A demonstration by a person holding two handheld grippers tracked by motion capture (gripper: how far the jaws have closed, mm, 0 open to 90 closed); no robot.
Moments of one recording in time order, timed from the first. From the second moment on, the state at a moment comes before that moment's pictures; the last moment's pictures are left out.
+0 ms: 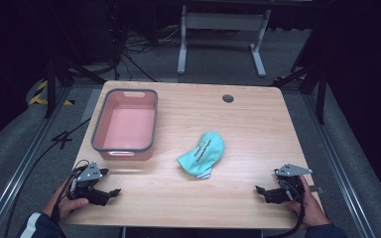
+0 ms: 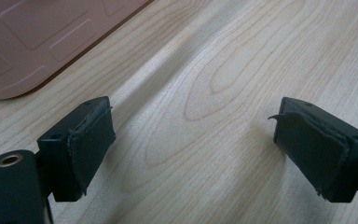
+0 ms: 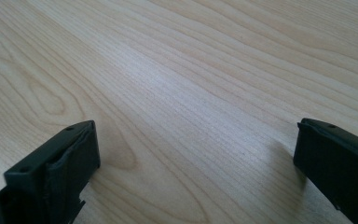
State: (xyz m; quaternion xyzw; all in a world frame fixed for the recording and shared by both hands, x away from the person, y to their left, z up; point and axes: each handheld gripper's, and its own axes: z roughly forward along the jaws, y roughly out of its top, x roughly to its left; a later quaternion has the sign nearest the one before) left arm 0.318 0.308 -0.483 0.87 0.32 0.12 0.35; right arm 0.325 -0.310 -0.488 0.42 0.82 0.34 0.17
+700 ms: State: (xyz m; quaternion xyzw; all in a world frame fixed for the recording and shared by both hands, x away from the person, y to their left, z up) left arm 0.319 0.307 -0.483 0.87 0.32 0.12 0.35; right arm 0.325 -0.310 -0.488 0.42 0.82 0.34 0.17
